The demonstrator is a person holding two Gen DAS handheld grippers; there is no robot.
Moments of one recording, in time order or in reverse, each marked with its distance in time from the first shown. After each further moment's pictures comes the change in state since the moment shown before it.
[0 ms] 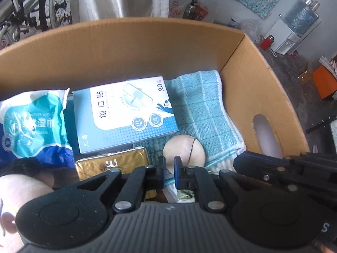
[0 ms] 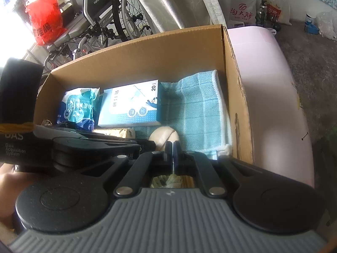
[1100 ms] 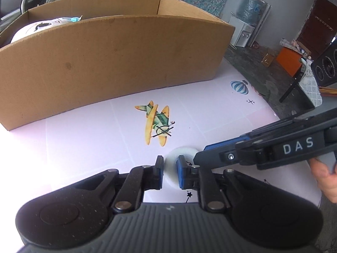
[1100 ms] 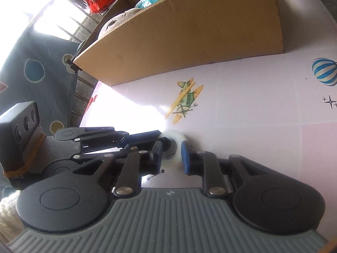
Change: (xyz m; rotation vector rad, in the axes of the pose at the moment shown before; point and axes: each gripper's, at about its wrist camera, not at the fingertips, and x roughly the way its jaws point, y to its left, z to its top) left arm -0.086 -0.023 -0.295 0.187 -0.181 -0.066; right arm -0.082 0.017 -0.249 0.030 0.116 0.316
